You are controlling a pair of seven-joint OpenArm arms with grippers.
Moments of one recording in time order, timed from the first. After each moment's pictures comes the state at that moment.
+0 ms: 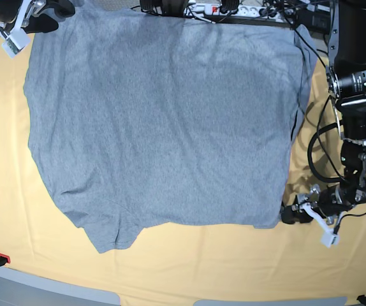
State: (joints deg) left arm -38.9 -26.0 -1.8 44.4 -40.0 -37.5 48.8; right arm -52.6 24.8 43.5 129.2 77.4 41.6 -82.4
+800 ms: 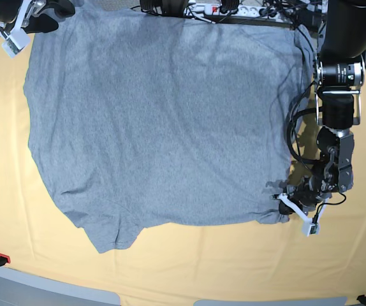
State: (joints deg) left arm -34.5 -21.7 4.4 44.2 -27.9 -24.1 33.1; right arm -52.6 24.8 43.5 129.2 77.4 41.6 -82.4
